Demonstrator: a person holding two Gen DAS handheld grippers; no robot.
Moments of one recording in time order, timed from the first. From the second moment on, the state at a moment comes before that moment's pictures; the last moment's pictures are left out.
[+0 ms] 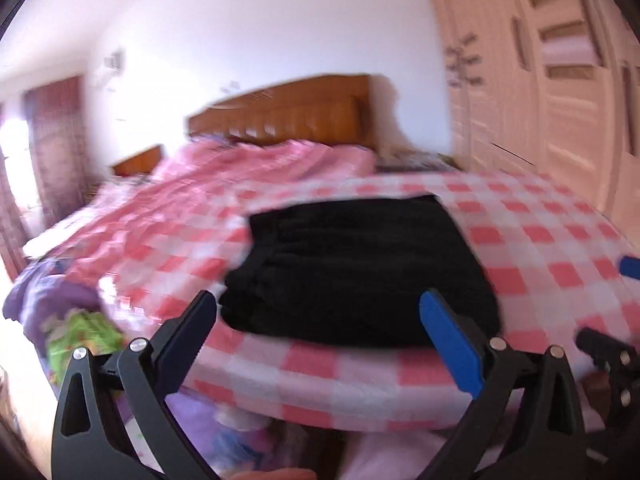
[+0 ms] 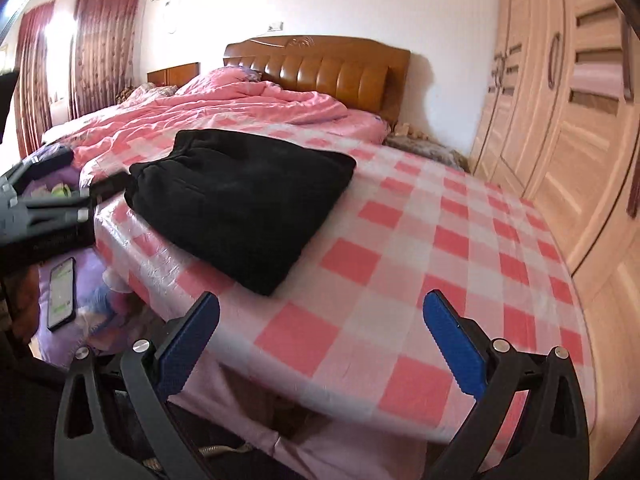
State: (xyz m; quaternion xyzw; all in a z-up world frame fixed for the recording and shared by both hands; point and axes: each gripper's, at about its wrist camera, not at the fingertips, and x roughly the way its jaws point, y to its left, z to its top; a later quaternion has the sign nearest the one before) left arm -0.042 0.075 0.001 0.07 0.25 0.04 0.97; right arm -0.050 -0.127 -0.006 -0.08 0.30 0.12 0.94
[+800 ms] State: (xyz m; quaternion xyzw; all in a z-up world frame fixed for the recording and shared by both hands) left arm -0.023 0.101 -0.006 0.00 0.30 0.05 0.95; right arm -0.046 -0.098 -0.001 -0.12 0.28 0.17 0.94
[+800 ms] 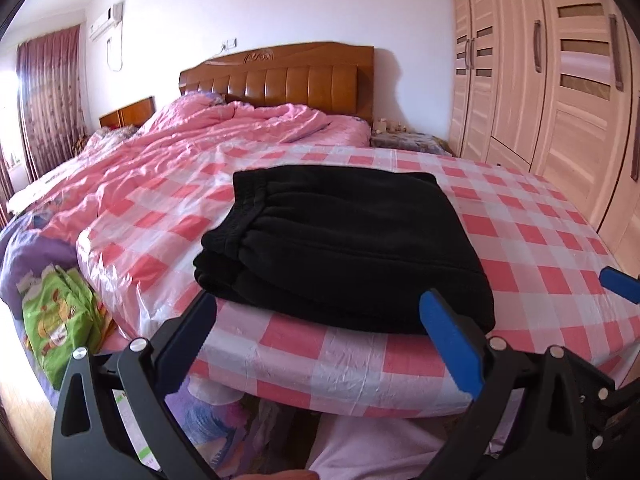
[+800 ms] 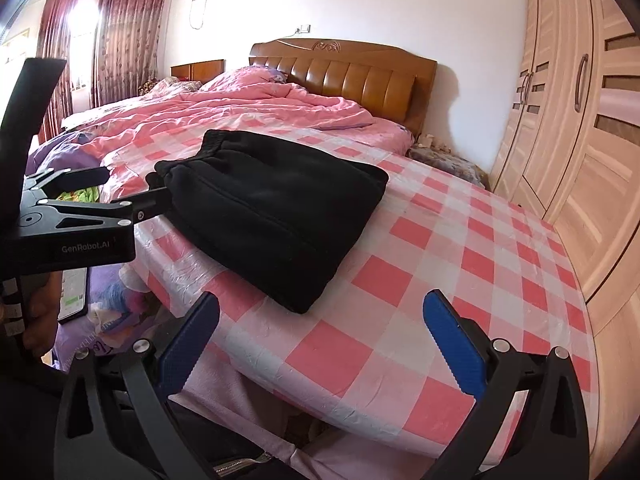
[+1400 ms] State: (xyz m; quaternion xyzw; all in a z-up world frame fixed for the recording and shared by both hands) left arm -0.023 0.099 -0.007 0.00 0.30 0.05 0.95; right arm -0.043 -0.101 -0.003 -0.11 0.29 0.16 0.94
